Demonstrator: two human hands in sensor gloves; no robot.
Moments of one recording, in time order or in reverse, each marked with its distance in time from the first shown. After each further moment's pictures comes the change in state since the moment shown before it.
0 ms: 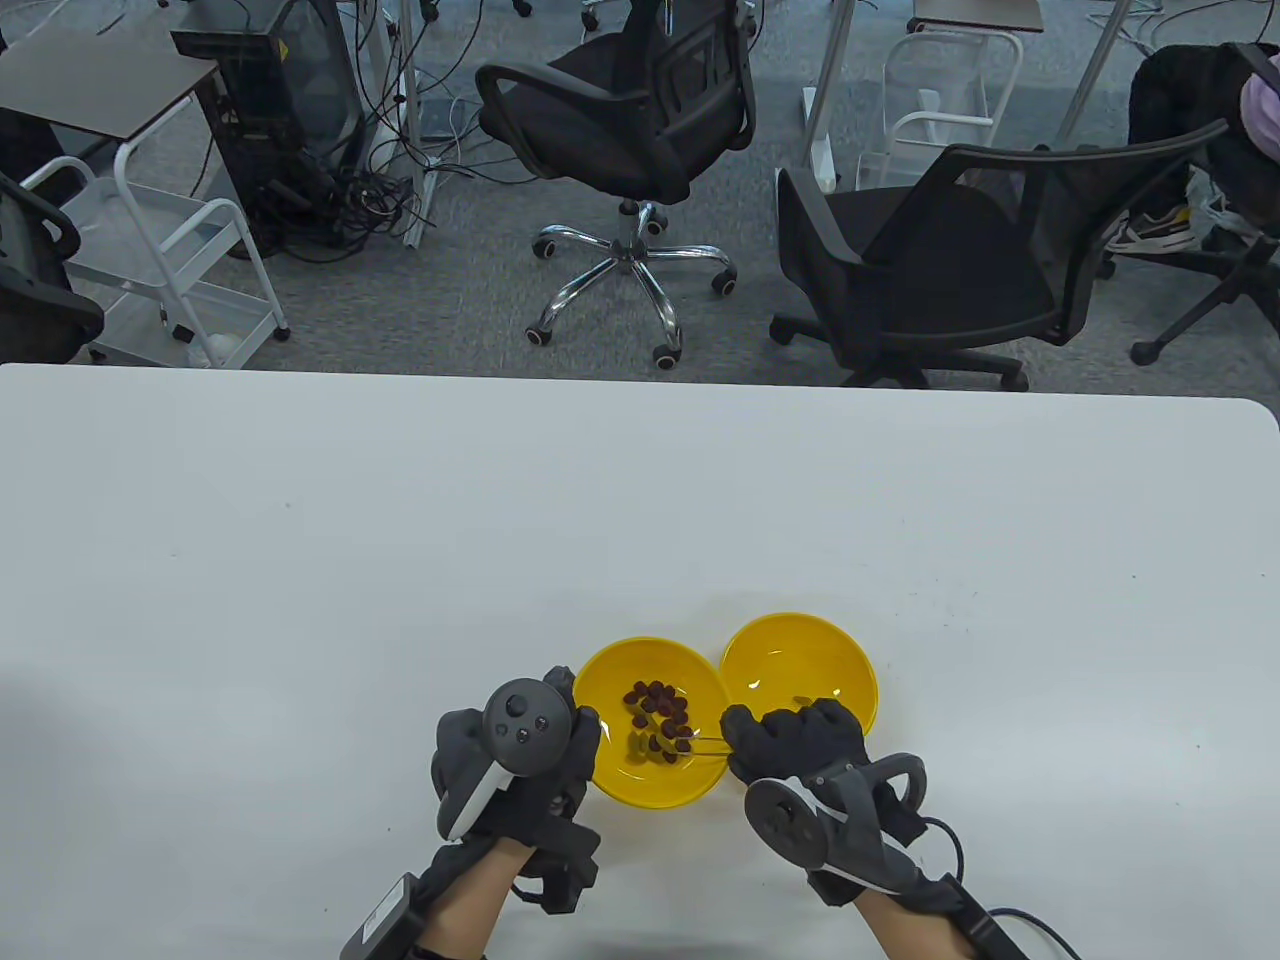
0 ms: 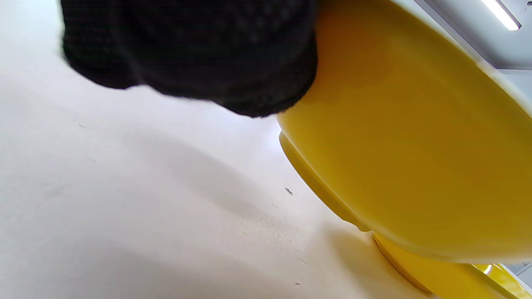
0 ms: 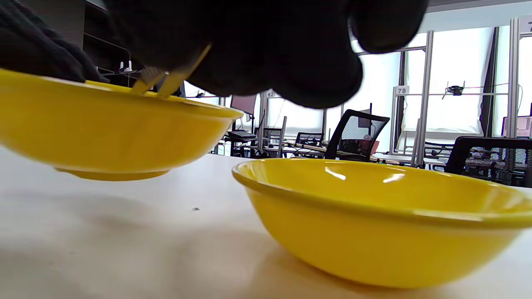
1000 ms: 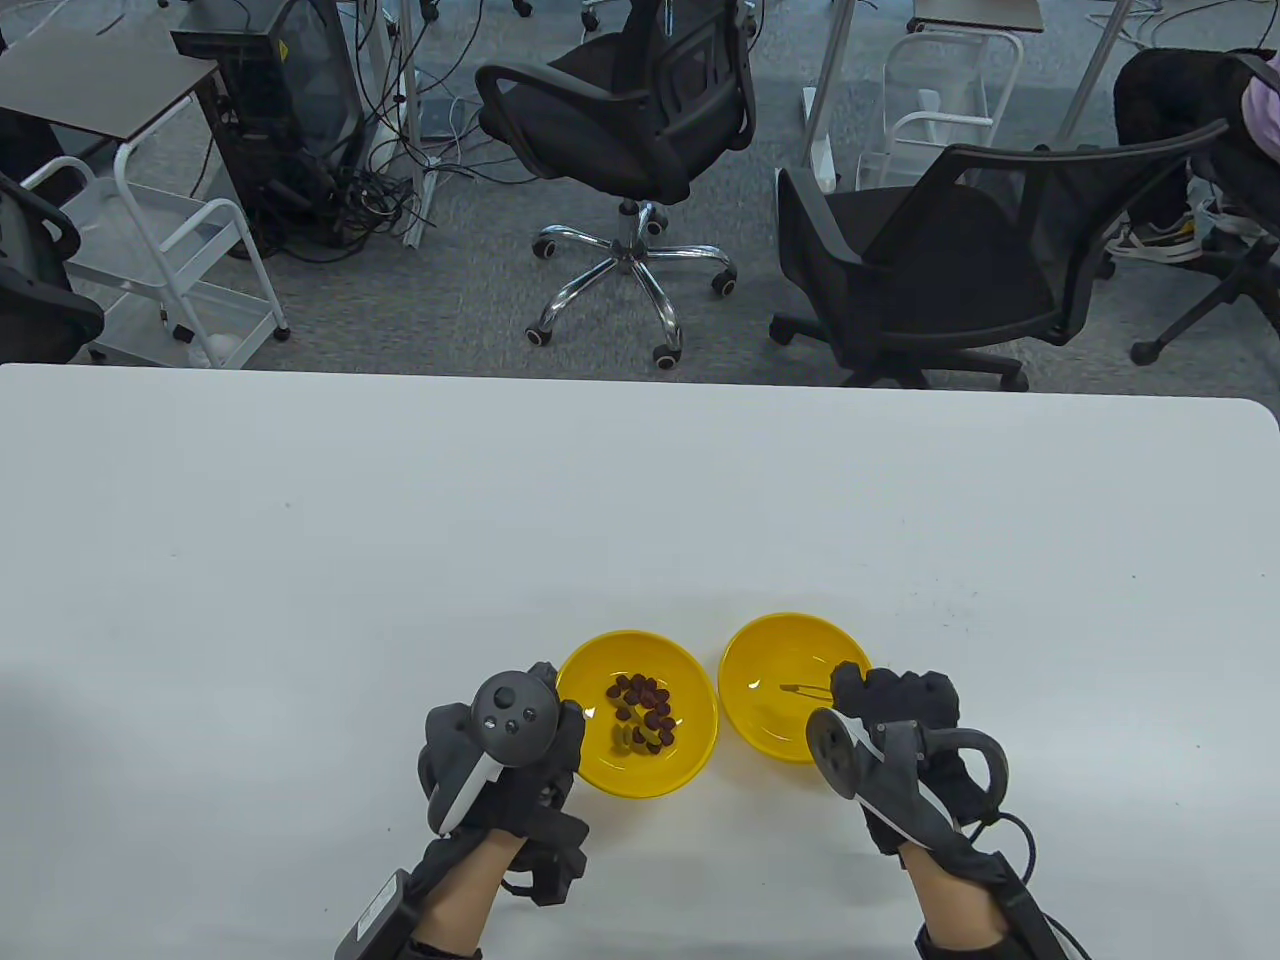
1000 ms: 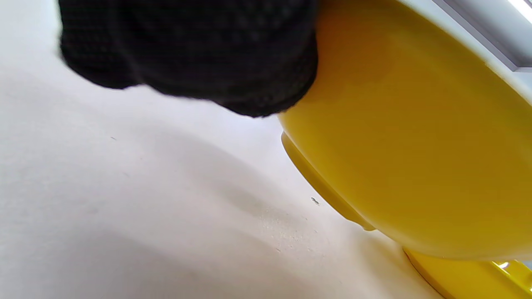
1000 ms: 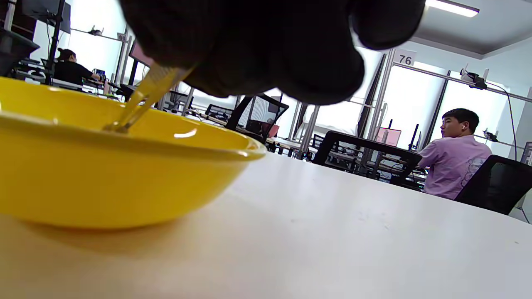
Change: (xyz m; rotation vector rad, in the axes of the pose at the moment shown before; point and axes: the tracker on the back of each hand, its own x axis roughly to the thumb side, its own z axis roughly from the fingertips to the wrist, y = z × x) left_hand -0.010 0.005 -0.004 0.011 0.052 -0.016; right_hand -0.070 0.017 -0.011 0.100 0.316 0.305
